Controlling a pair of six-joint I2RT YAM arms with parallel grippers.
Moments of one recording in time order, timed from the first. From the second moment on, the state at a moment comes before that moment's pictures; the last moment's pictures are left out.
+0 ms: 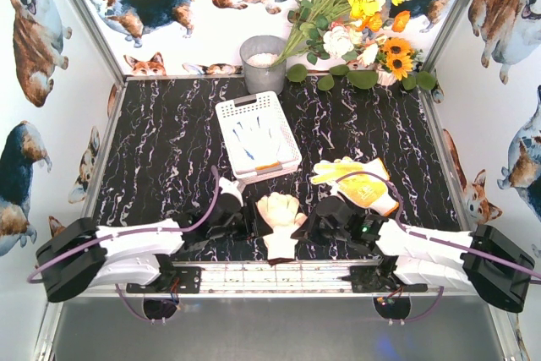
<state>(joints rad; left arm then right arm) -0.98 1.16 0.29 0.20 0.06 -1.14 0.97 1.02 0.29 -0.04 -0.04 1.32</state>
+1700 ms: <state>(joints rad) -1.66 1.38 0.54 0.11 -0.65 -0.14 0.91 1.10 0.51 -0.41 -0.12 1.76</state>
